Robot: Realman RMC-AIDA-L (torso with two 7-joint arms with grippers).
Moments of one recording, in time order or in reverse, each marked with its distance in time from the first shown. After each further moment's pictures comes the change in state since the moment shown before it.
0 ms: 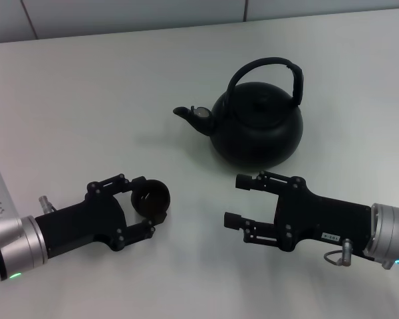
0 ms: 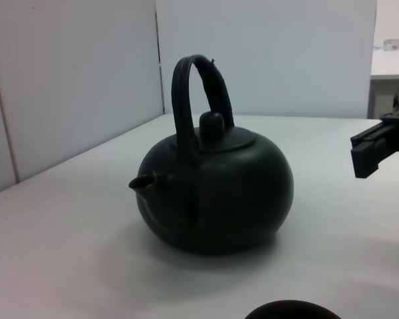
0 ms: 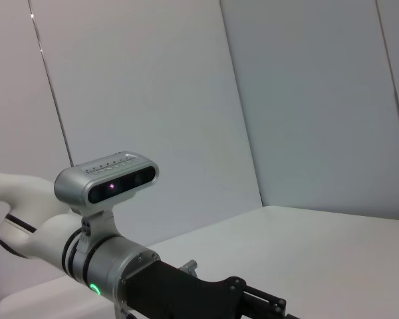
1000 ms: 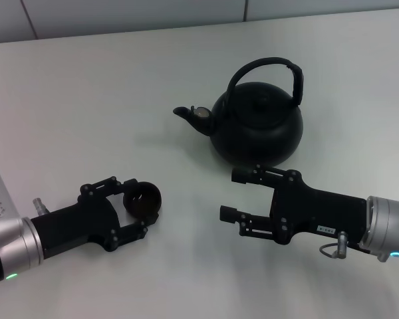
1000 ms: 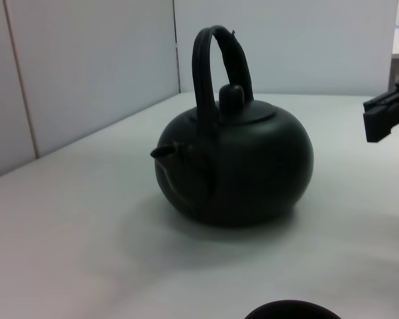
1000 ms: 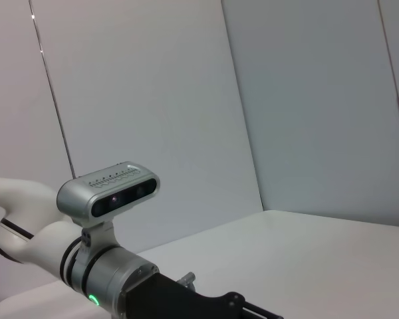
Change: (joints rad) left arm 0.006 0.004 0.000 0.000 0.008 -0.048 -0.006; right arm 0.023 0.001 0.008 0.000 -0.001 0.007 0.004
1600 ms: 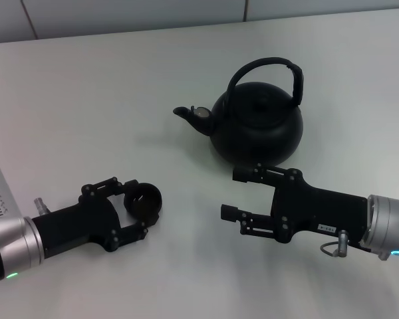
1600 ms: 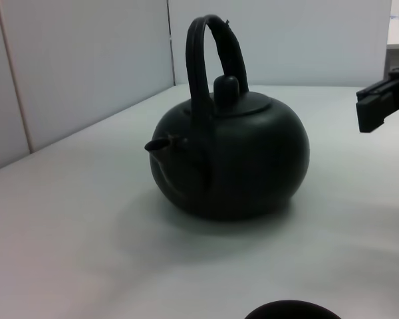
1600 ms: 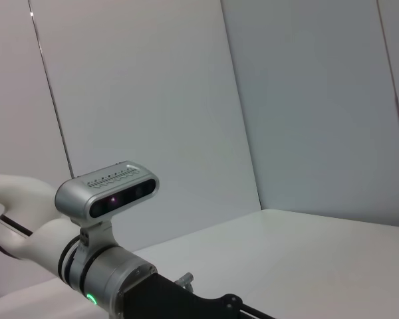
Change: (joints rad) left arm -0.003 -0.001 -0.003 0.009 0.018 -0.006 -0.003; right arm 0.001 -0.002 0.000 -0.005 0.000 0.003 0.000
